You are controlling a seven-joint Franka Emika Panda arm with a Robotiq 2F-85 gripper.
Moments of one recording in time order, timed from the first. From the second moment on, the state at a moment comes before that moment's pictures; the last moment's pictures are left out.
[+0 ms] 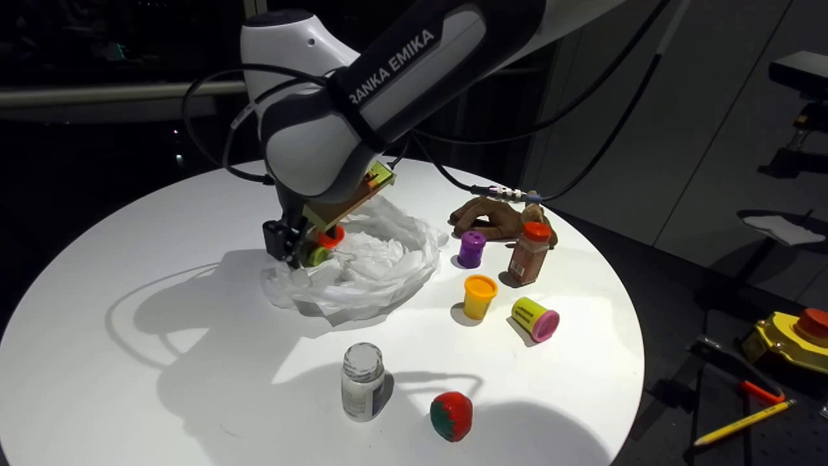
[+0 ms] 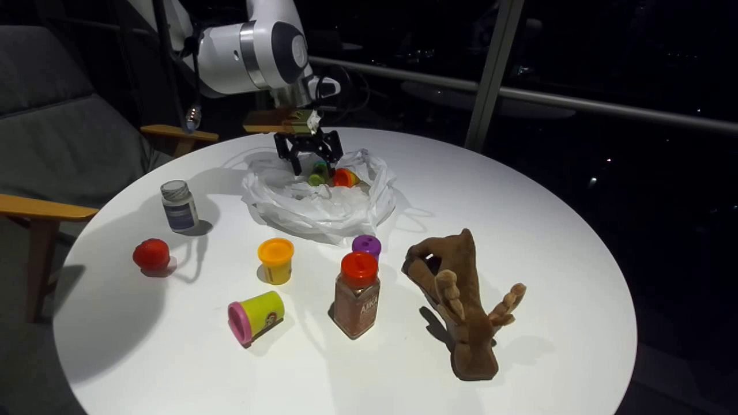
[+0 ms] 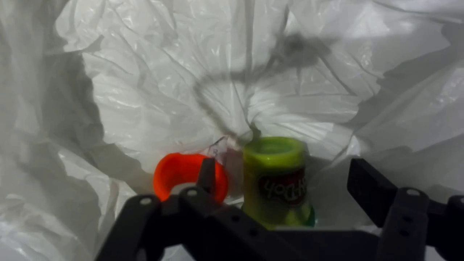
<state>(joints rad) 0.31 1.01 -0.06 -1.24 -0.22 2.37 0.26</state>
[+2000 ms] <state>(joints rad) 0.29 0.61 -0.01 -1.72 -0.20 2.35 0.37</state>
